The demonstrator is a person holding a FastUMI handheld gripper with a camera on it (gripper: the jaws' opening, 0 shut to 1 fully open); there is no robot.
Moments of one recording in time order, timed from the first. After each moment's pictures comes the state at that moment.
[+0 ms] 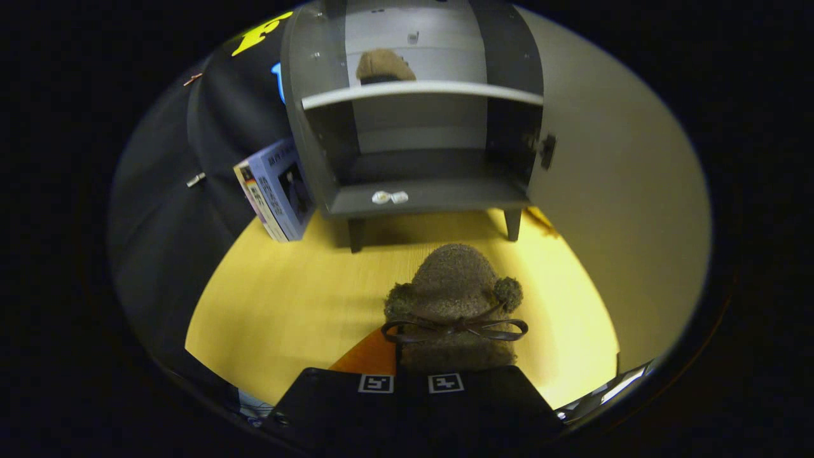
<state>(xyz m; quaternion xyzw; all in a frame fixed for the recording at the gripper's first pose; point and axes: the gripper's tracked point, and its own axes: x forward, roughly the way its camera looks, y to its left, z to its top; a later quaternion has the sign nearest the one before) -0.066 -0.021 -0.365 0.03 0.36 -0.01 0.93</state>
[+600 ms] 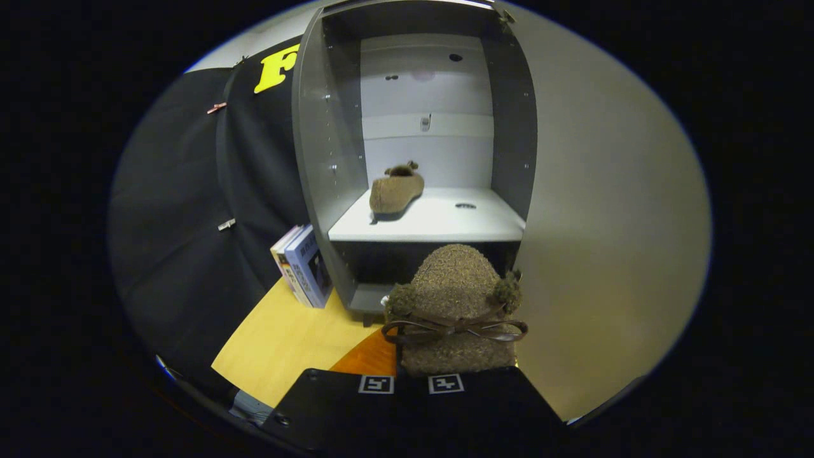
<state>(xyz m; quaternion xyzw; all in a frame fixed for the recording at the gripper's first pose) -0.009 -0.053 -0.185 0.01 0.25 0.03 0.97</state>
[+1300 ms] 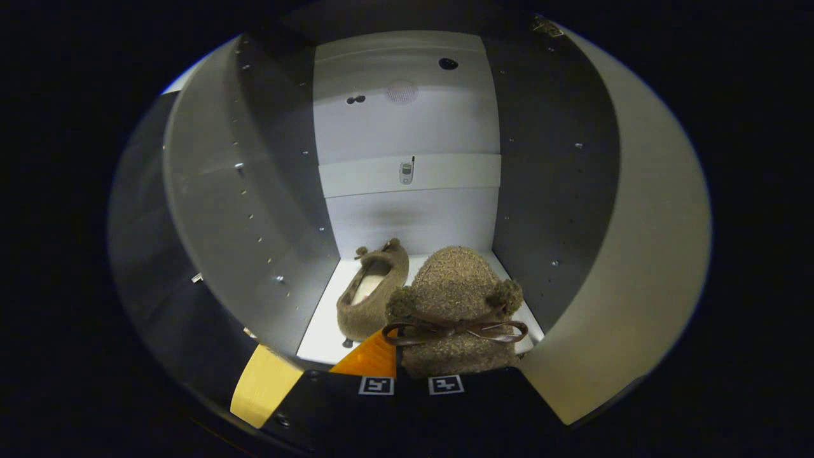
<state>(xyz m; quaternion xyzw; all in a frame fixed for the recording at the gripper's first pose) 0.195 -0.066 -0.117 0.03 0.25 -0.01 0.97</state>
